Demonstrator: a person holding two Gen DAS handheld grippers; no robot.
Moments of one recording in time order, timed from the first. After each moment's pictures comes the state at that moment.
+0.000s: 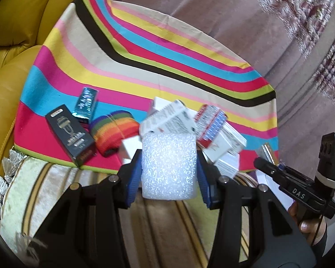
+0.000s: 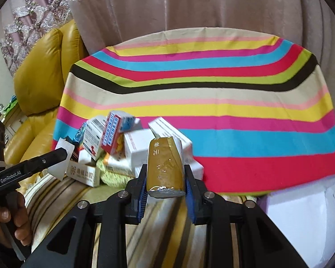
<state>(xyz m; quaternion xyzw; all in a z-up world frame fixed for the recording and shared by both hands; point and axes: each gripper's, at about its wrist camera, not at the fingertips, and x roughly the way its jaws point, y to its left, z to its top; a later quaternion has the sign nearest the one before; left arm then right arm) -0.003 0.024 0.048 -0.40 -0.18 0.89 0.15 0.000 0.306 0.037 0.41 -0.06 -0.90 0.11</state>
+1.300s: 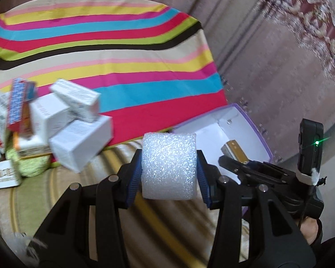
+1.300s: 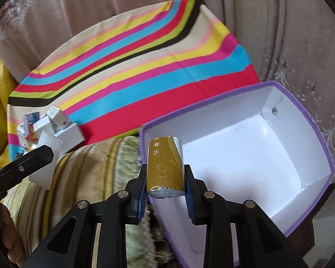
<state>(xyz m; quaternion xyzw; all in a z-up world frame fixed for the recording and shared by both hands) 0.016 0.238 0.056 -0.46 -0.06 0.82 0.34 0.091 0.448 0.002 0.46 -0.17 -0.87 -0.10</state>
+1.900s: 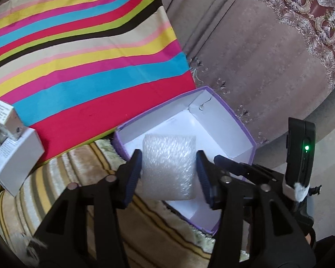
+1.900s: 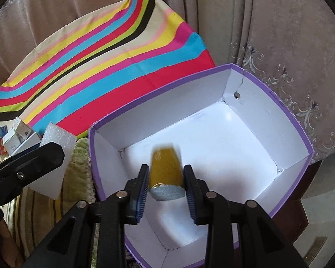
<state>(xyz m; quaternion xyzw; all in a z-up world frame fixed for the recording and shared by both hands) 0.015 0.319 0.044 -0.48 -0.03 0.77 0.42 0.108 0.489 -0.011 0.47 -0.18 -0.84 -0.19</state>
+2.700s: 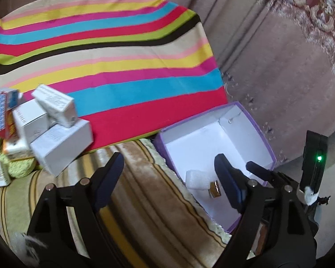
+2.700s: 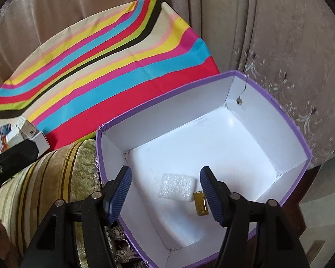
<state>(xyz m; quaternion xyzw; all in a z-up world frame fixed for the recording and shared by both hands) 0.020 0.268 0.059 -0.46 -0.04 0.83 0.31 0.105 0.478 -0.002 0.47 -0.15 -0.85 -0.19</state>
